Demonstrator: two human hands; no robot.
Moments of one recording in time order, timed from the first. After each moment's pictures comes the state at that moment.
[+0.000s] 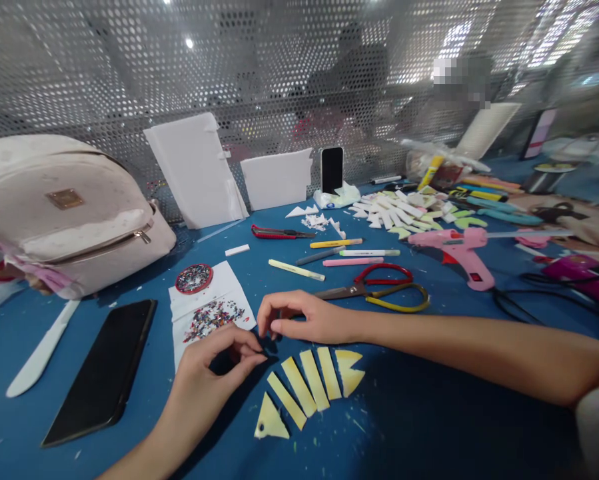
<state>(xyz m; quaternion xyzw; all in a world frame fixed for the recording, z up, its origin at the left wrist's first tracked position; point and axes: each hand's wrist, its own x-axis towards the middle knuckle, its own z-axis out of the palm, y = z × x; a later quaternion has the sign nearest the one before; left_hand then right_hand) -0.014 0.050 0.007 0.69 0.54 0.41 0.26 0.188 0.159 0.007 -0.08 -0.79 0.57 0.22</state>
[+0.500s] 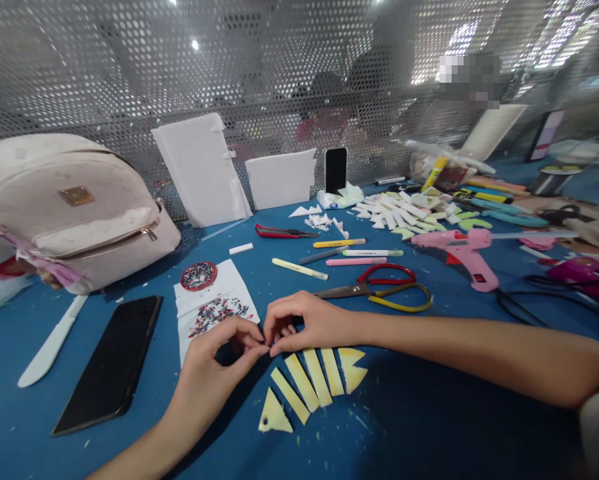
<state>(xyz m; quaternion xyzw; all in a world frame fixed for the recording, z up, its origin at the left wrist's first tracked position) -0.013 0.049 0.007 0.68 0.54 0.42 0.26 0.185 0.157 0.002 -0.09 -0.82 0.52 0.21</state>
